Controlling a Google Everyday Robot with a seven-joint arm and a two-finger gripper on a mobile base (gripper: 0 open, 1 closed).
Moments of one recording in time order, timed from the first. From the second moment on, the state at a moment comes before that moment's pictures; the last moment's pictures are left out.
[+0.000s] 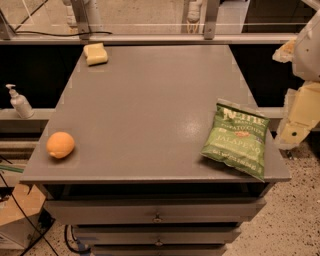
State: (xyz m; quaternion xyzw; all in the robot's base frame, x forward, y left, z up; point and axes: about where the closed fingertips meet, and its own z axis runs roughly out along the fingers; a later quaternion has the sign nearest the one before) arm 0.438 -0.217 0.976 -0.60 0.78 -0.03 0.16
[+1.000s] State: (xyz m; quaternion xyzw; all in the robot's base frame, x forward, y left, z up) arm 0.450 -0.215 0.960 -0.62 0.76 0.00 0.19
